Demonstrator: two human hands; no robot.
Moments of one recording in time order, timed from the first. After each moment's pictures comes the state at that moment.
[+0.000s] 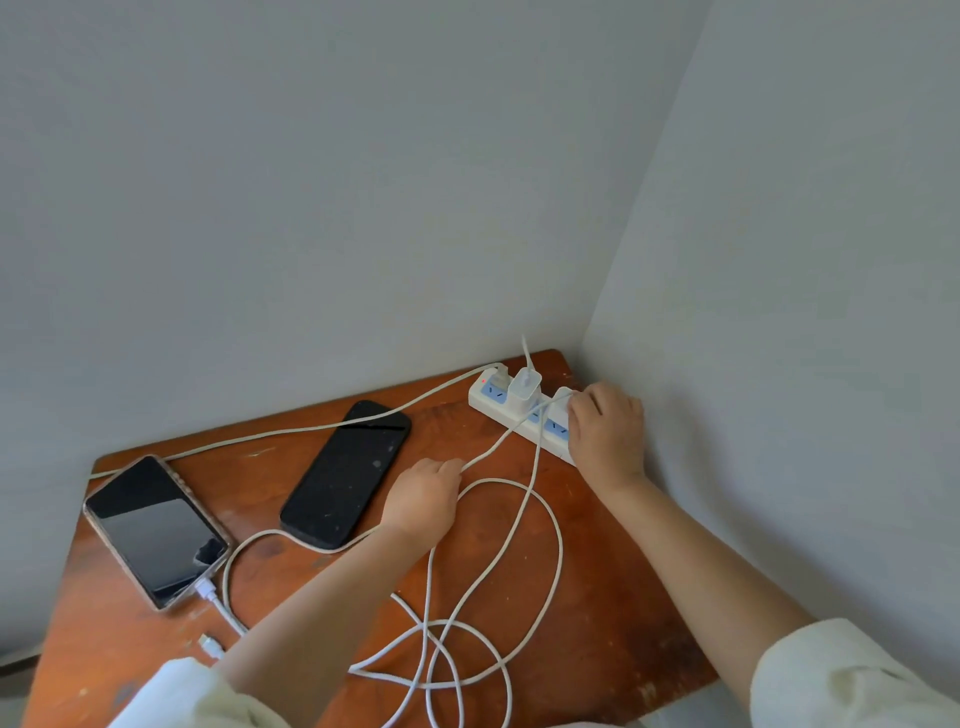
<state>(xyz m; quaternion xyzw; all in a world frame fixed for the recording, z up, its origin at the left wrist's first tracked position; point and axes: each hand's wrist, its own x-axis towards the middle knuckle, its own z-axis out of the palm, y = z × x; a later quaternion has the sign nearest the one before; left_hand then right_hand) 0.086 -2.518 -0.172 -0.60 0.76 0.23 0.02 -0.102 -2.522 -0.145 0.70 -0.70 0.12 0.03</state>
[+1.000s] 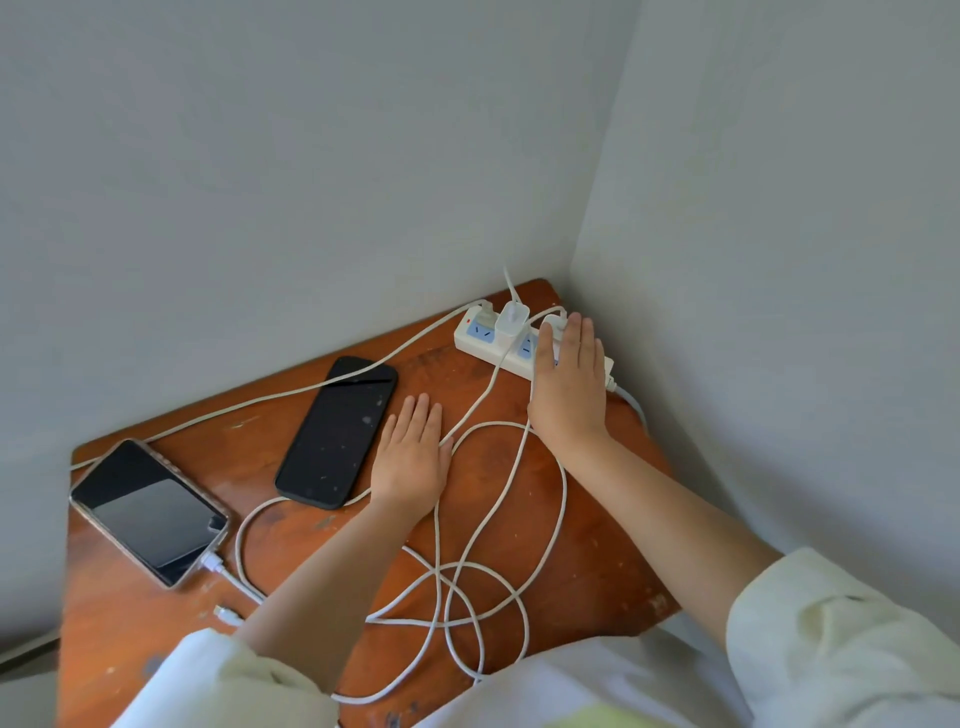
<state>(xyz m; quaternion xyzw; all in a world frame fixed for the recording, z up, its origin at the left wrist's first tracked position) 0.099 -2.515 -0.203 -0.60 0.77 0.19 0.10 -0.067 -2.516 -0.167 0.62 -0.78 0.05 -0.06</state>
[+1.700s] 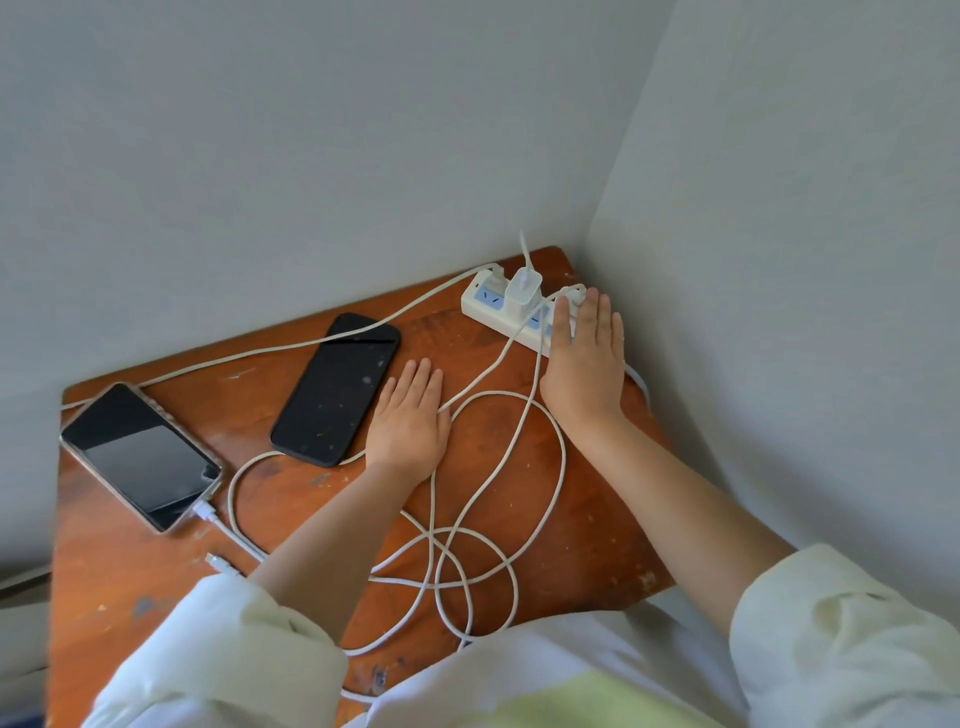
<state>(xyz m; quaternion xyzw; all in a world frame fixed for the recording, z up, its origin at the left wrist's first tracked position) 0.100 -2.514 -0.206 -0.61 0.77 0.18 0.07 -0.073 -2.513 -0.168 0.63 -0.77 0.02 -0.05</state>
